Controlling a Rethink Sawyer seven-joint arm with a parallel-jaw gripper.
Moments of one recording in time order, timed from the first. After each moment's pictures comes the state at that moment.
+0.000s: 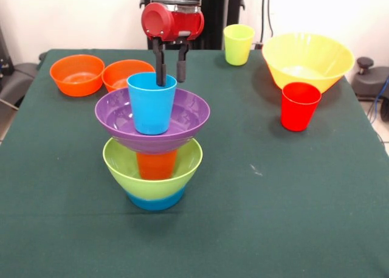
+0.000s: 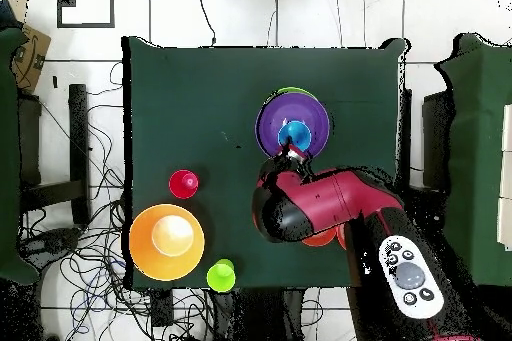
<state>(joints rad) -0.61 -0.85 0.42 1.89 -0.81 0.22 1.19</state>
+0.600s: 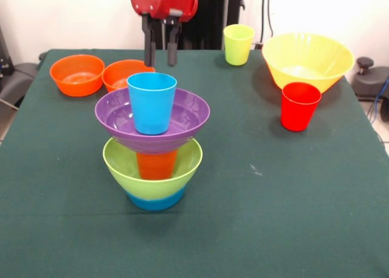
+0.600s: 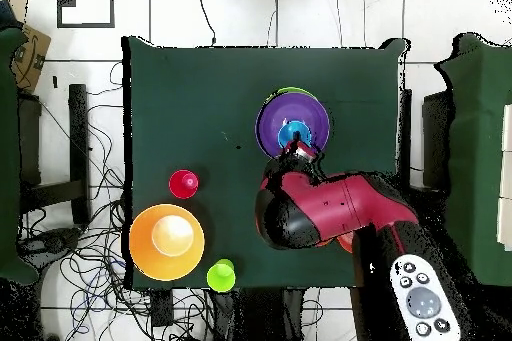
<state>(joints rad) -0.63 -0.96 0.43 1.92 -0.78 0.22 1.19</state>
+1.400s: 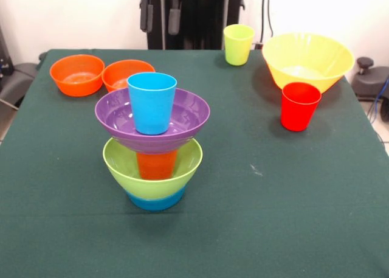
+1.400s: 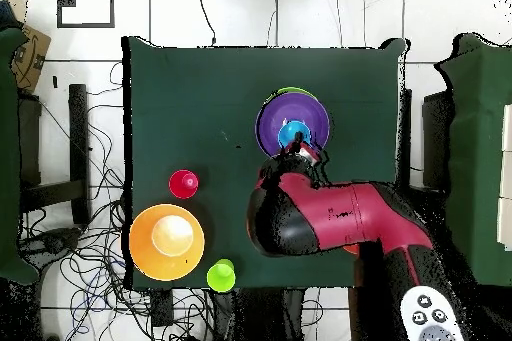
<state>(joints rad) -0.65 -1.07 0.45 1.97 -0.60 0.30 1.19</state>
